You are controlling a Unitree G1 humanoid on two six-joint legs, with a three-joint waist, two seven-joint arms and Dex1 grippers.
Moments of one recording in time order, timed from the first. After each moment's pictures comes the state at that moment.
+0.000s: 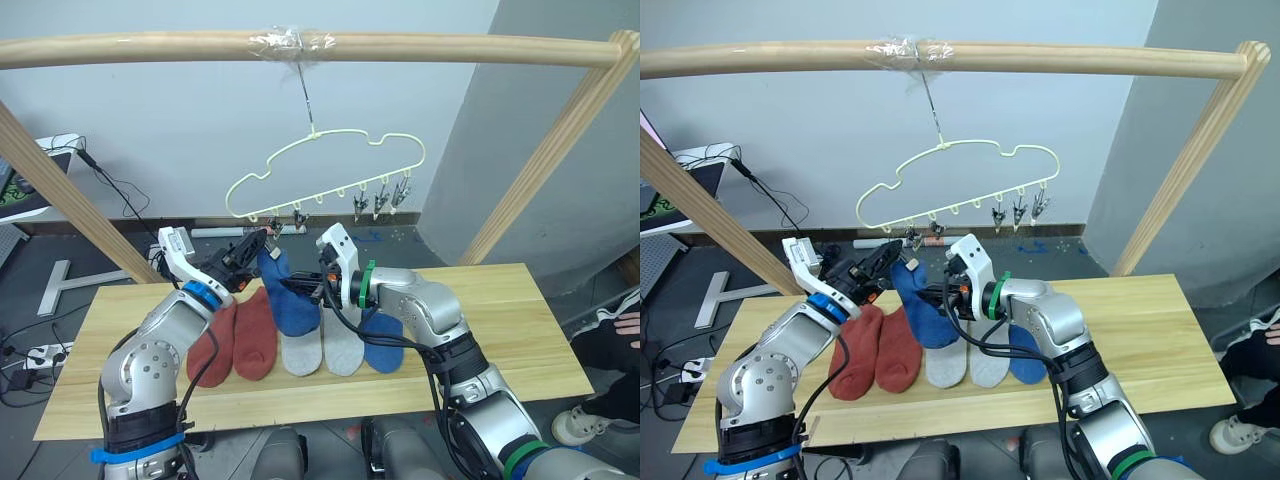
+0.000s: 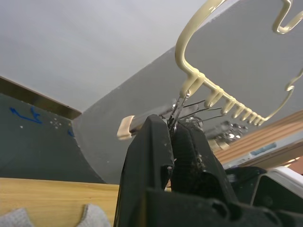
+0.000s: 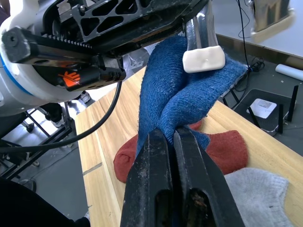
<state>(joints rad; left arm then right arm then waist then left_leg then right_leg) -0.23 0.29 0.35 -0.24 -0.92 0.72 -0.30 -0.63 0.00 0.26 0.11 0.32 0.78 0.73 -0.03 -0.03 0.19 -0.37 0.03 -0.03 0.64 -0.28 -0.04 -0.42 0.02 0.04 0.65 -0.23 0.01</state>
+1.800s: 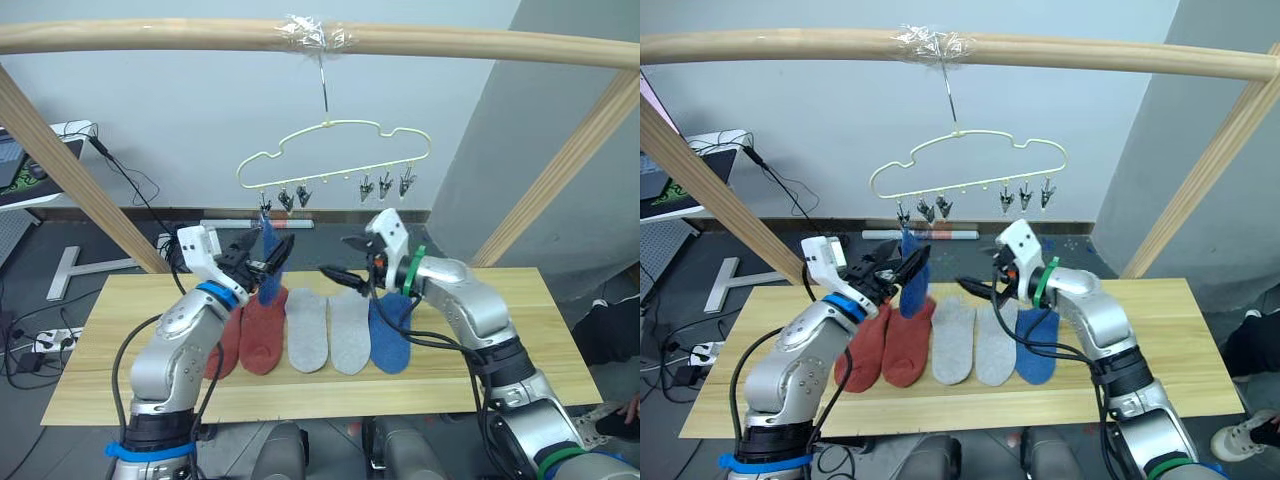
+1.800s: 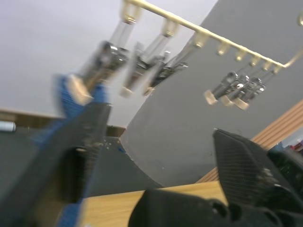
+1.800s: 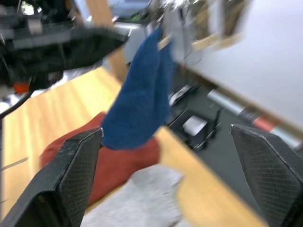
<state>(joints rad) -0.20 0.29 0.12 -0.25 -0.51 0.41 -0.35 -0.56 -0.26 0.17 -0.01 0.29 0.52 0.72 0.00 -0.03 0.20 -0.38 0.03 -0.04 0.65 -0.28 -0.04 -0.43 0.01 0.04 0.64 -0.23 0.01</state>
